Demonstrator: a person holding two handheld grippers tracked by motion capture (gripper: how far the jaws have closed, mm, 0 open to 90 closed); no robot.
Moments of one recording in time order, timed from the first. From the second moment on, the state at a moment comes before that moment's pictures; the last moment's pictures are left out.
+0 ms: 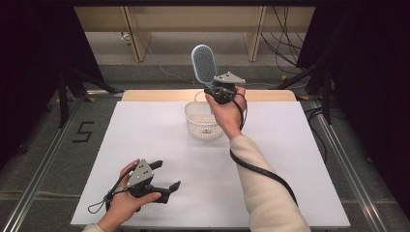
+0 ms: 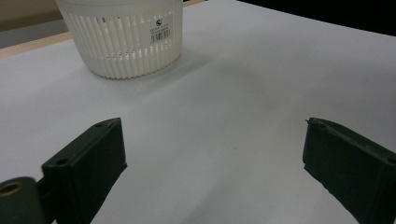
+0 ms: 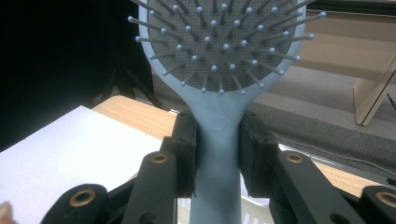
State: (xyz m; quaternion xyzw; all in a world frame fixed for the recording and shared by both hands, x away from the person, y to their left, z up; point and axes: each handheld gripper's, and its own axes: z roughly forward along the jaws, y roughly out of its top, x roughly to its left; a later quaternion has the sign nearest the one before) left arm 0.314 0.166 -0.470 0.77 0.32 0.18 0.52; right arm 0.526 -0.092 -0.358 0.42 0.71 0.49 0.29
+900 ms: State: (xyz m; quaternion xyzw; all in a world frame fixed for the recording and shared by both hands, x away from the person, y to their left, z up) left arm 0.314 0.166 -0.469 0.77 0.32 0.18 0.52; right arm 0.532 -0.089 -0.369 0.42 0.71 0.49 0.29
